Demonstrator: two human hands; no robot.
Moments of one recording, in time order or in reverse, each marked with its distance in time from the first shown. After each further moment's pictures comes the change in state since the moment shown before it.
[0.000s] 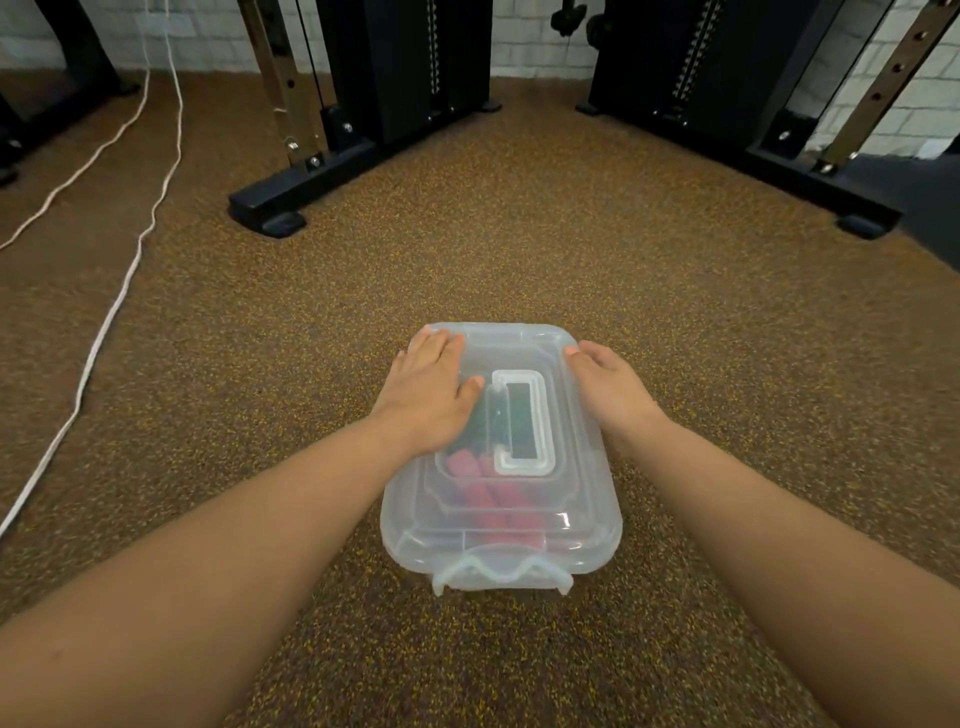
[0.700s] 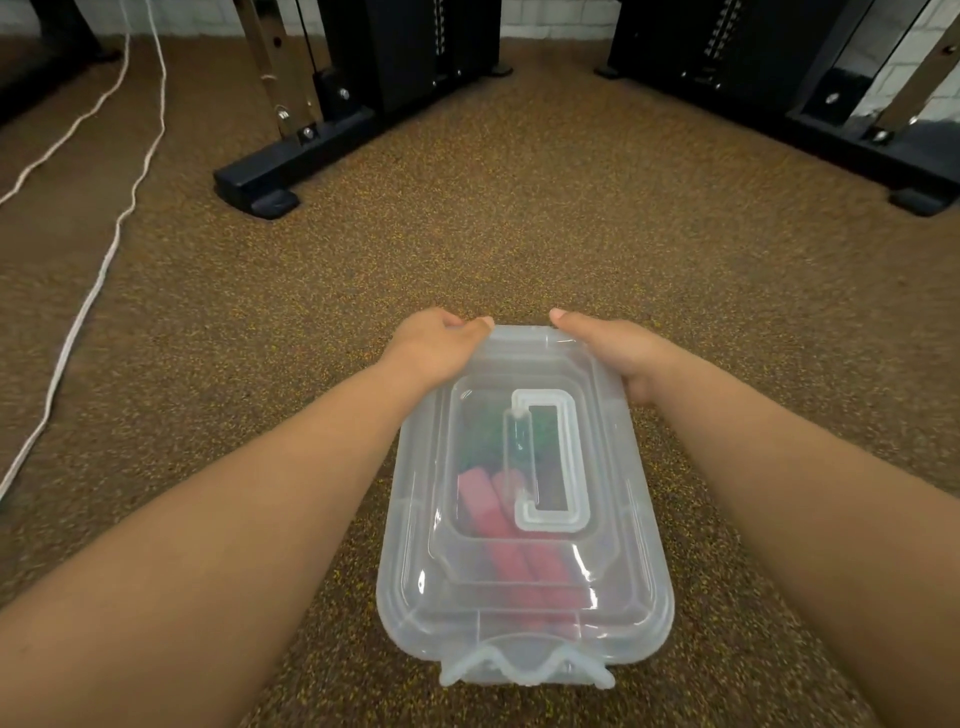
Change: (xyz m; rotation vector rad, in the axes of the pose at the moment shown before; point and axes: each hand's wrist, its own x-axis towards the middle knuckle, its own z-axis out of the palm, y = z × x) left_hand 0.073 -0.013 -0.012 -0.523 0.025 -0.387; right_hand 0.079 -0.024 0.009 0.004 -0.227 0.227
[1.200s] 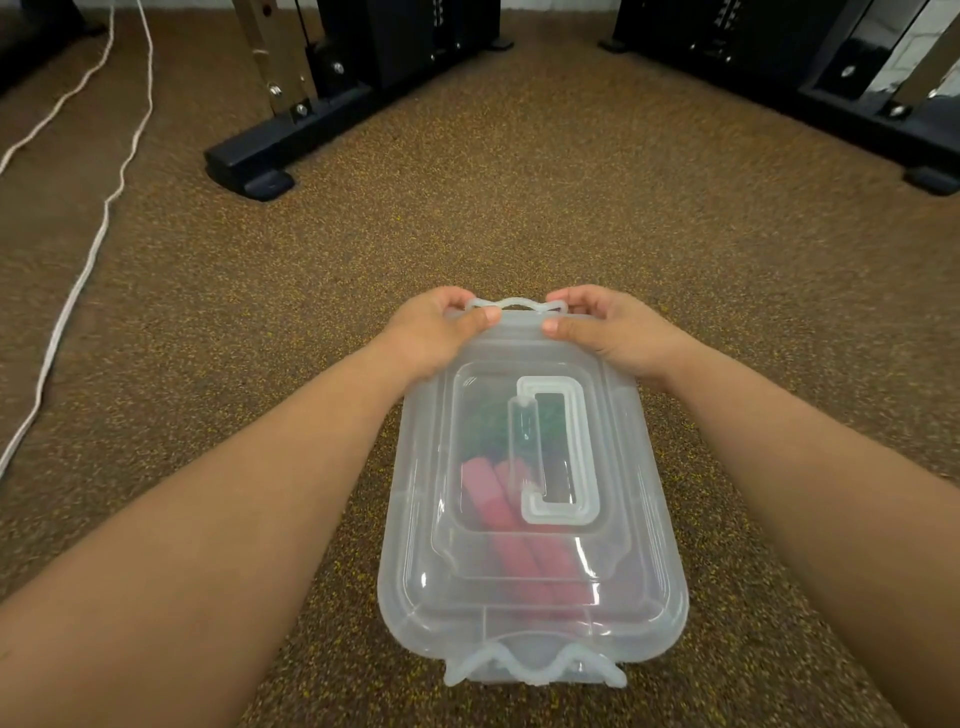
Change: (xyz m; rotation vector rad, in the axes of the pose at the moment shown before) left_hand 0.007 -0.012 0.001 -0.152 -0.092 0.107; right_hand 0.003 0.007 0.000 -0.123 -0.098 -0.345
